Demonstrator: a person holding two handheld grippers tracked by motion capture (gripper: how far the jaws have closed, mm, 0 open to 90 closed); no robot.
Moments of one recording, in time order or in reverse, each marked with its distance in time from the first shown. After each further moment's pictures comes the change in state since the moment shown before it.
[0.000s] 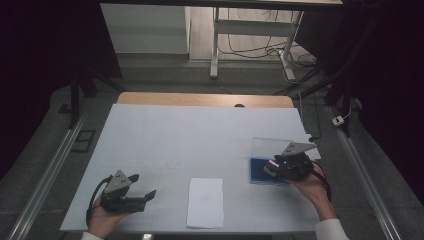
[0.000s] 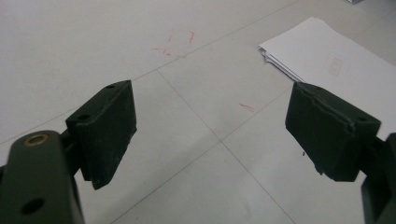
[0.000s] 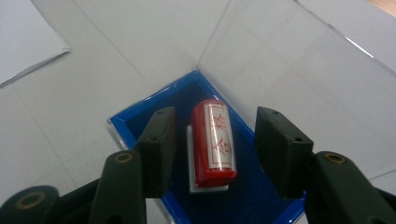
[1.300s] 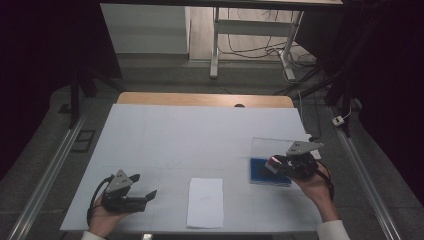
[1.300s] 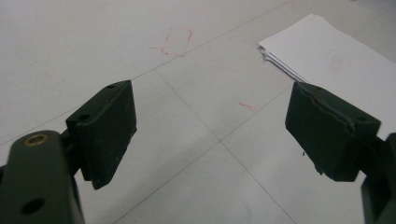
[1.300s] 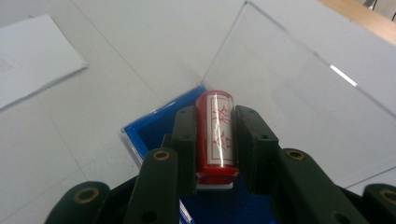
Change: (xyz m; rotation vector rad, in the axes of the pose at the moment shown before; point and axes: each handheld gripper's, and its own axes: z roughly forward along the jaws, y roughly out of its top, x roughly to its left) left arm 0.000 0.001 0.002 0.007 -0.006 0.009; right arm 0.001 0.007 -0.019 -0.059 0.016 -0.011
